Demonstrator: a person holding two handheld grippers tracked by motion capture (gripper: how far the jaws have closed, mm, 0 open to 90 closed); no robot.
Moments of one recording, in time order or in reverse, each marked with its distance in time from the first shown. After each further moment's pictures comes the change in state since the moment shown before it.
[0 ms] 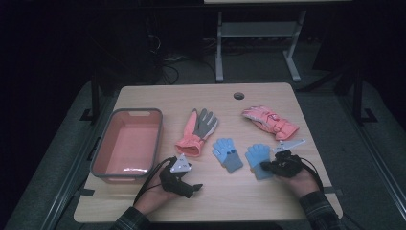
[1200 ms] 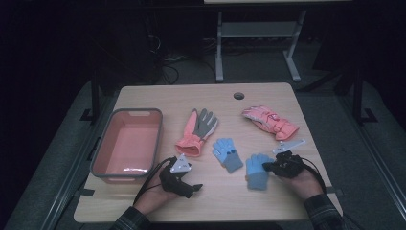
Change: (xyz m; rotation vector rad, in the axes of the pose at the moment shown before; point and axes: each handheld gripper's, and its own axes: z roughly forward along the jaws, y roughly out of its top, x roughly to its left) left arm 0.000 0.000 0.000 0.004 -0.002 0.003; right arm 0.000 -0.002 -0.002 0.029 -0.021 -0.035
